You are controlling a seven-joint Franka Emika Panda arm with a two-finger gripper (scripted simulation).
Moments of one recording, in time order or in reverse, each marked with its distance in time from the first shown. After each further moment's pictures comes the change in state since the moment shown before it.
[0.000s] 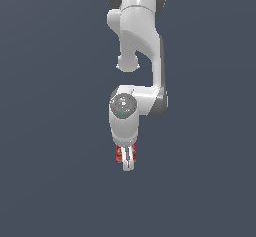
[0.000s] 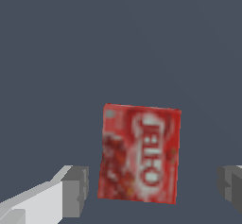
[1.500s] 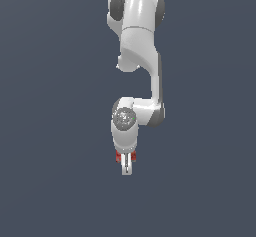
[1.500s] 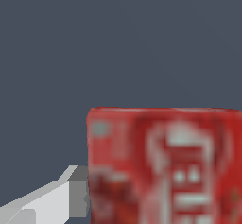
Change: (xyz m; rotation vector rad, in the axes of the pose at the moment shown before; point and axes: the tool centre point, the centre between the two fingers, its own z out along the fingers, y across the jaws) arm 0.000 -0.003 0.055 -0.001 0.001 0.066
